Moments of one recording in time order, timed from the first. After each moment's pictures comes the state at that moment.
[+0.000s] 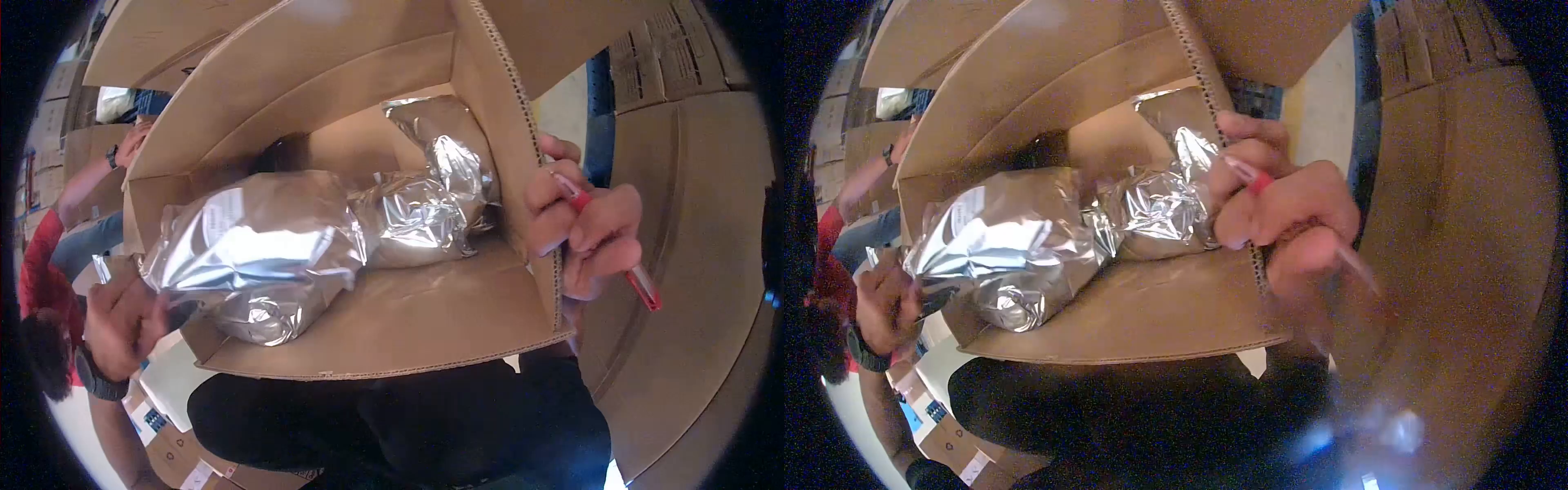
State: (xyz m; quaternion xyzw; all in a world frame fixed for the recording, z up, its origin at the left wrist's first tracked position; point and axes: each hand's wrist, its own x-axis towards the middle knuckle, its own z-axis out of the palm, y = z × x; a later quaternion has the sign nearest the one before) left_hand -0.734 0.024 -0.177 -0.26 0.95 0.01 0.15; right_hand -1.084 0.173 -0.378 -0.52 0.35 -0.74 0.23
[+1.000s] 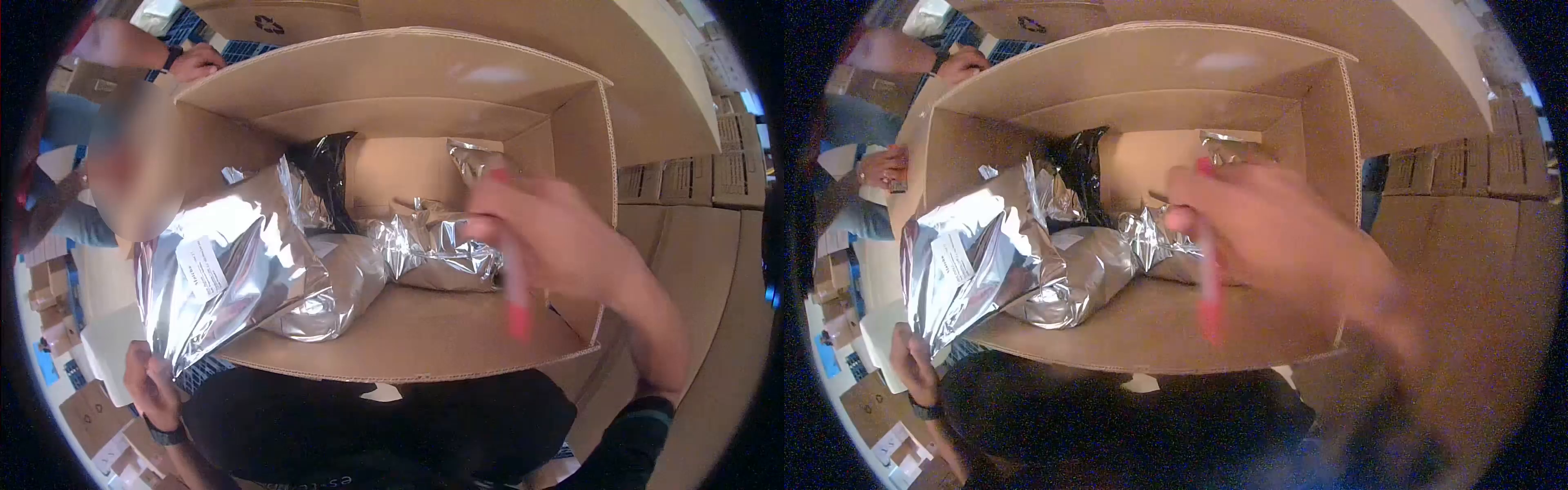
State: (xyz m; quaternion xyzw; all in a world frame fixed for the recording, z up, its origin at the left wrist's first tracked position) left_hand -0.529 0.162 -0.250 -0.63 0.74 0.10 -0.20; right_hand -1.022 0.084 -0.266 -0.79 0.50 -0.08 0.36
